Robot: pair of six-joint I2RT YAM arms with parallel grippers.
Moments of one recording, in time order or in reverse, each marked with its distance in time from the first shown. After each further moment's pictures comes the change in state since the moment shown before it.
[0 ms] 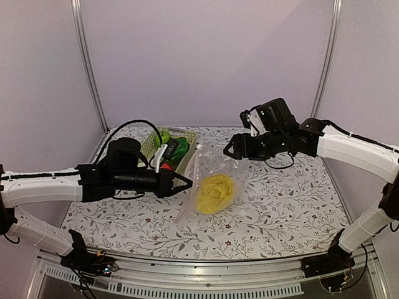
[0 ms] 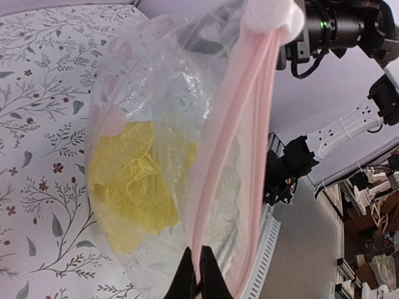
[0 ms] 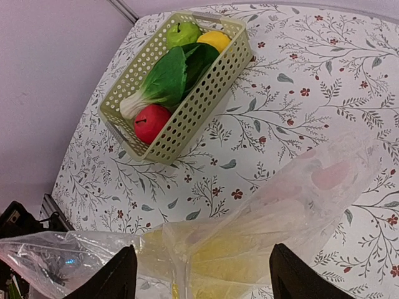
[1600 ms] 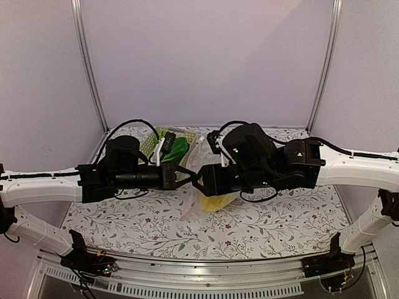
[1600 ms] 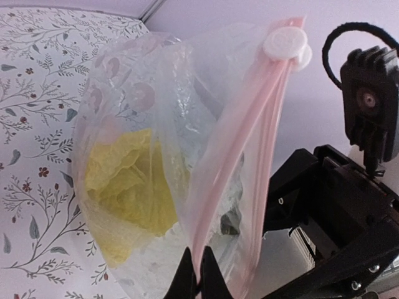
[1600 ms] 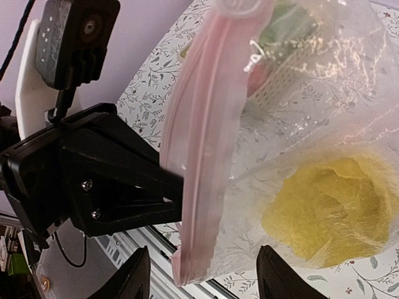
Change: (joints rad) left arm -0.040 0.002 0.011 0.088 -0.113 -0.237; right arm 0.462 0.011 0.056 -0.024 0.281 0.195
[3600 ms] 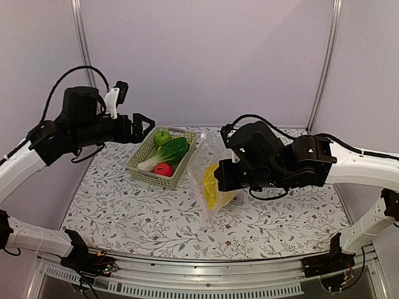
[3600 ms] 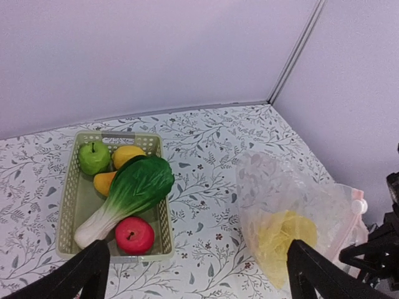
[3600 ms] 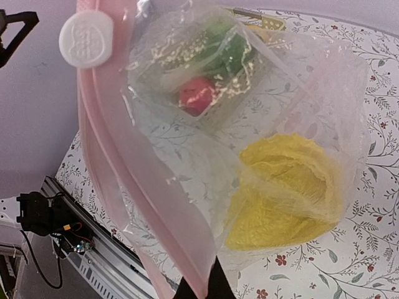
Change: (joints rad) left arm 0.259 -0.187 0.412 -0.668 -0.349 0.403; right arm 0.020 -0.039 0.031 -0.127 0.195 0.014
